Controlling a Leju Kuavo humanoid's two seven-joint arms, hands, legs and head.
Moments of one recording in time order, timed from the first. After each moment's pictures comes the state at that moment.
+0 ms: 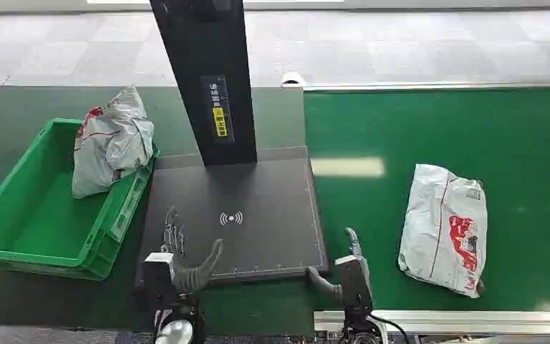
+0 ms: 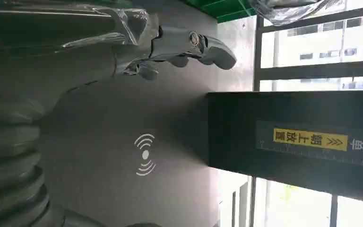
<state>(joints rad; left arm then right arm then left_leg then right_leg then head) -0.06 -0.22 -0.39 -1.09 0.02 0.61 -0.70 -0.05 0.15 0.21 -0.91 0.22 -0.37 -0.59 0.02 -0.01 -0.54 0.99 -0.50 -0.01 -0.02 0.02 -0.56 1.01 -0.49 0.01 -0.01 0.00</state>
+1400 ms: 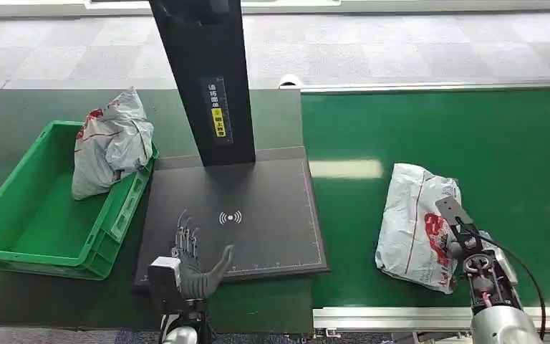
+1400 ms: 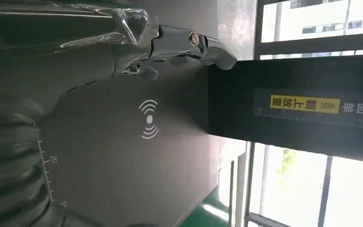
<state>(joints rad) -0.04 -0.22 -0.45 -1.11 0.04 0.56 -0.68 -0.61 -0.18 -0.34 -0.42 0.86 0.03 0.14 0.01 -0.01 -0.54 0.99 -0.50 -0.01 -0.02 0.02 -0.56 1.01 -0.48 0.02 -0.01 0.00</state>
